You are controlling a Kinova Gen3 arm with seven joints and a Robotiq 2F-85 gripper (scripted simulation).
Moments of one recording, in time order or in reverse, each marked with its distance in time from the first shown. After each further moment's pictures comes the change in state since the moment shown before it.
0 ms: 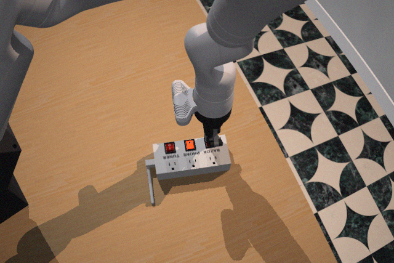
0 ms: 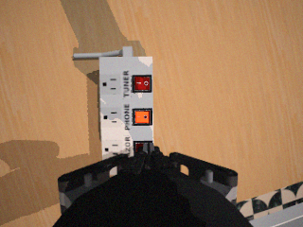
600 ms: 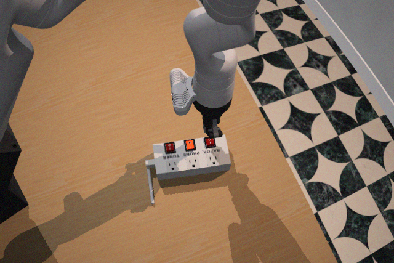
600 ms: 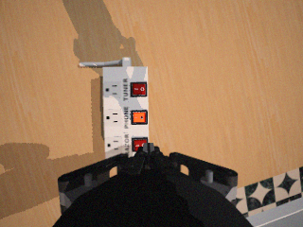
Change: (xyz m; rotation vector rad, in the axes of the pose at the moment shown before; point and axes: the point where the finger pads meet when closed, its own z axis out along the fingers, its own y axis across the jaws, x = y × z) arm 0.003 0.006 -0.032 -0.016 0.006 0.001
